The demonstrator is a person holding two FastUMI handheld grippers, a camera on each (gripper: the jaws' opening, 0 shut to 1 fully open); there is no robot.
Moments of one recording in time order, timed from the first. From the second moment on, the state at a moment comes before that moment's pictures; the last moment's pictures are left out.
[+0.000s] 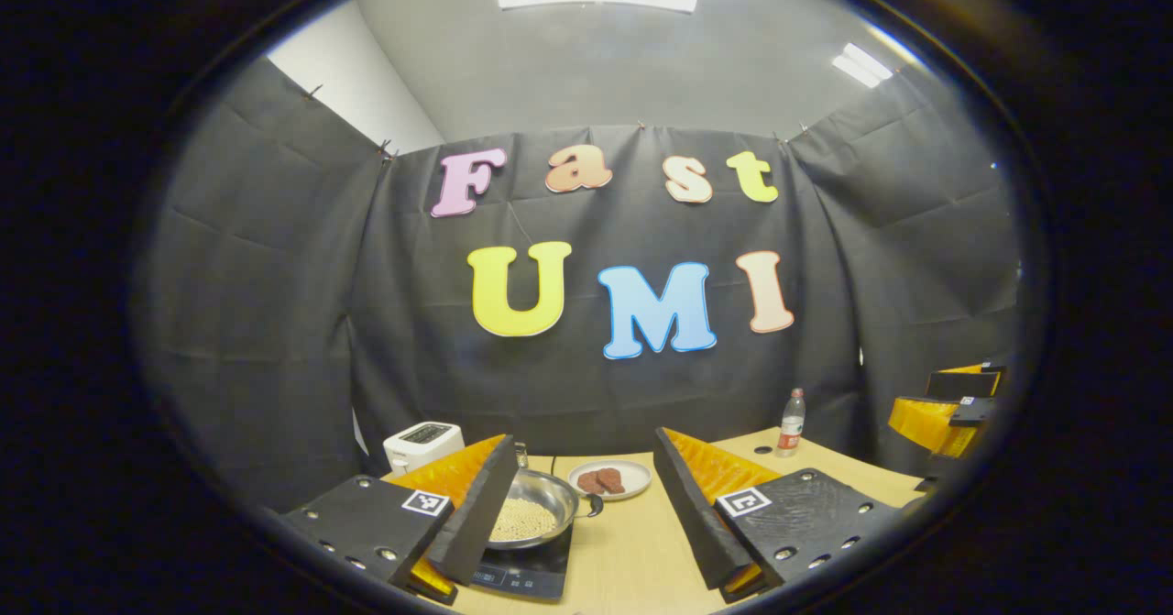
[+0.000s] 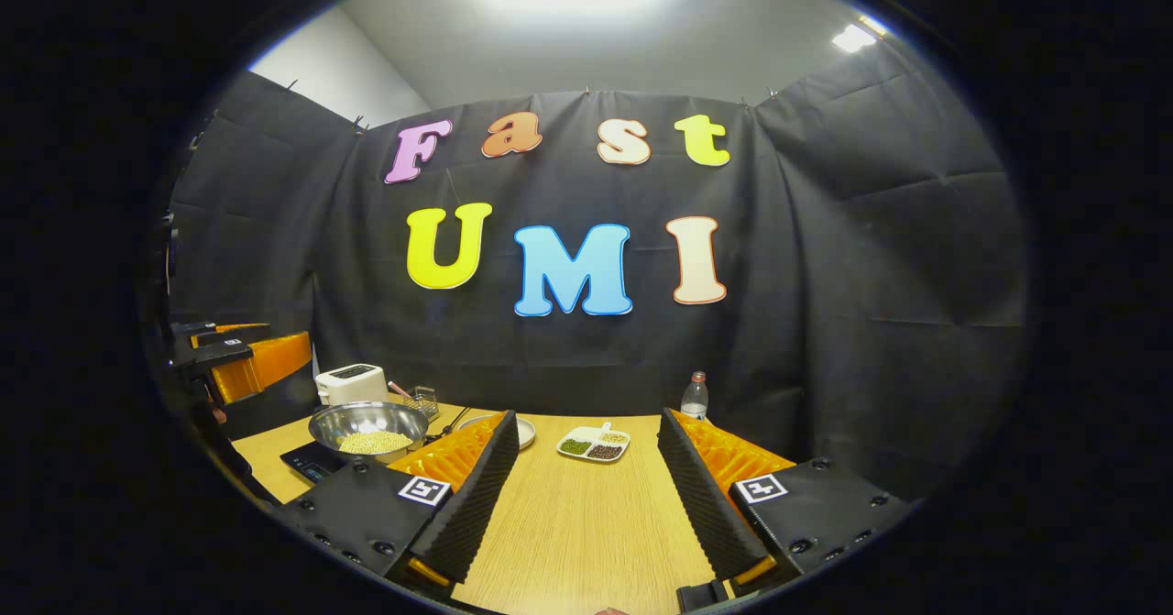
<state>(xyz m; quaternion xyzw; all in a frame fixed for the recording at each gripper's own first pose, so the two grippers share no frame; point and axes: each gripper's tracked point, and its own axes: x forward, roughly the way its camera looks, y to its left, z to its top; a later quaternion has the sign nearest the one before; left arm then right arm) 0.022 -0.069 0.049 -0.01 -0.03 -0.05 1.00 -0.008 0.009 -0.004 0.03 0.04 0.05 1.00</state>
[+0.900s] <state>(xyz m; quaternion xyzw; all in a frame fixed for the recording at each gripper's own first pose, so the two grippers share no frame) -0.007 -0.023 0.046 -0.01 -0.04 -0.06 1.00 -0.035 0.024 0.010 0.02 0.02 0.02 1.00</state>
